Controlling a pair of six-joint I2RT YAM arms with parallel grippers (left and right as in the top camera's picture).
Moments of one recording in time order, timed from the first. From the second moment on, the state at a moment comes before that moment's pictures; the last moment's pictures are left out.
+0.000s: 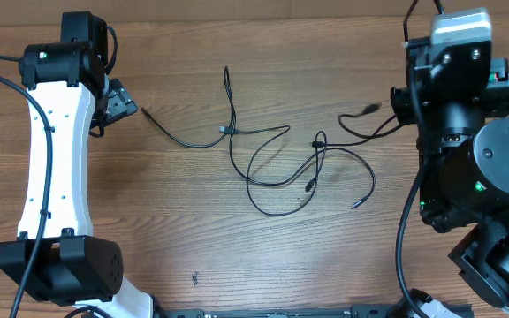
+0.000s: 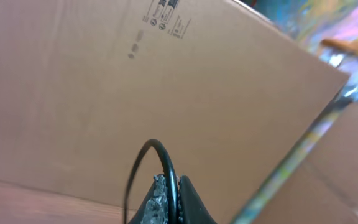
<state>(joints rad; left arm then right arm) 0.06 1.78 1.88 -1.46 -0.36 -0.55 0.72 1.13 1.66 -0.50 0.86 -0.49</state>
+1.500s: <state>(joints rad) 0.06 1.78 1.88 -1.46 -0.36 -0.56 -0.46 1.59 1.68 -0.72 -0.18 0.06</state>
